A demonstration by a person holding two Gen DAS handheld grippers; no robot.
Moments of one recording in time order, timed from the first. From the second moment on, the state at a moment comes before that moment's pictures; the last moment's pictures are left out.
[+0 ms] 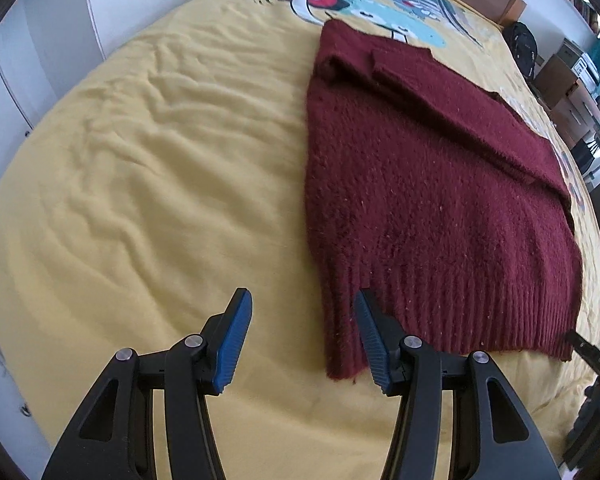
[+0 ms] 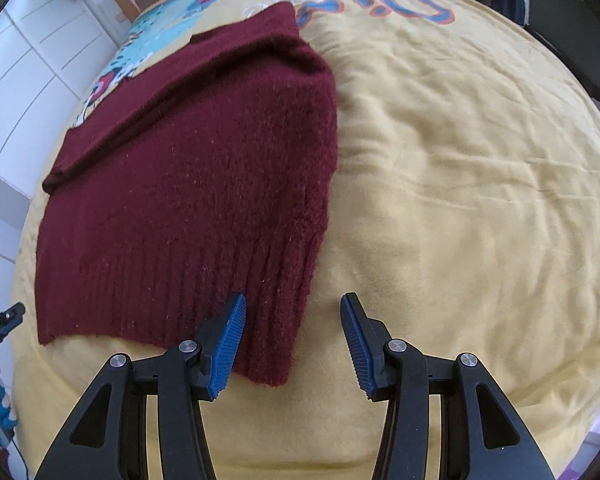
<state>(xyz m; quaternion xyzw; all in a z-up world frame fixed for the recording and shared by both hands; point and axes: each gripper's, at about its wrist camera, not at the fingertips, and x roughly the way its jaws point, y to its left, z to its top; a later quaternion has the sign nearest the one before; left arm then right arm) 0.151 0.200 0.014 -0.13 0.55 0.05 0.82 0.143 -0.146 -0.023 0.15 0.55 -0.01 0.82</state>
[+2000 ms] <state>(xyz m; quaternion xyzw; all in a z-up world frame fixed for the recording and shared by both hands) 0.167 0.185 0.040 -0.18 0.52 -0.07 0.83 0.173 -0.156 0.025 0.20 0.50 0.09 0.84</state>
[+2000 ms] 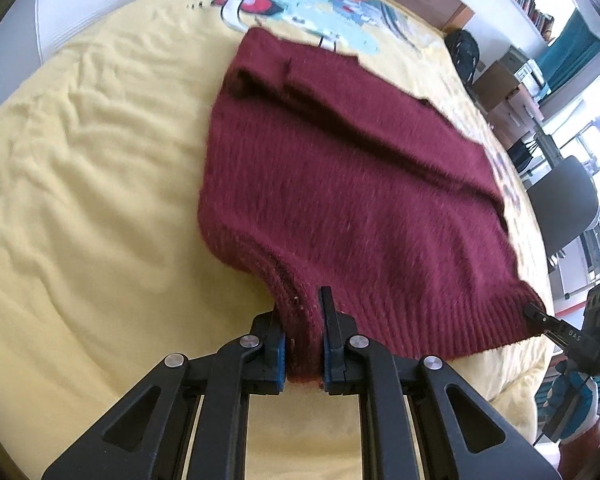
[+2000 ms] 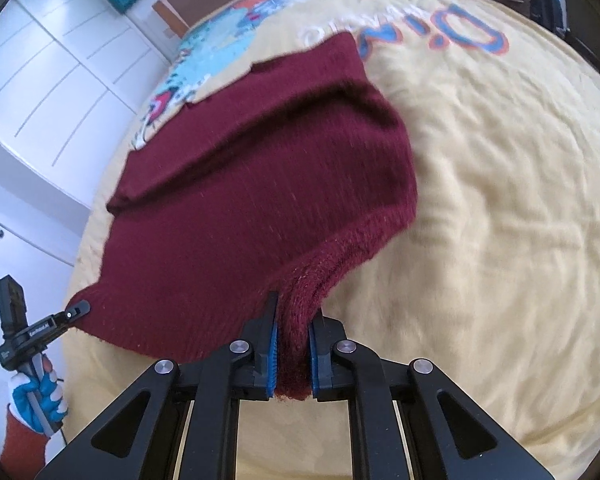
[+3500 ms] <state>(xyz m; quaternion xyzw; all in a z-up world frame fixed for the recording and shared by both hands) 0.442 0.217 0.036 -0.14 0.49 -0.01 0.86 0.470 -0.172 0.034 0.20 0.46 0.04 0.86</state>
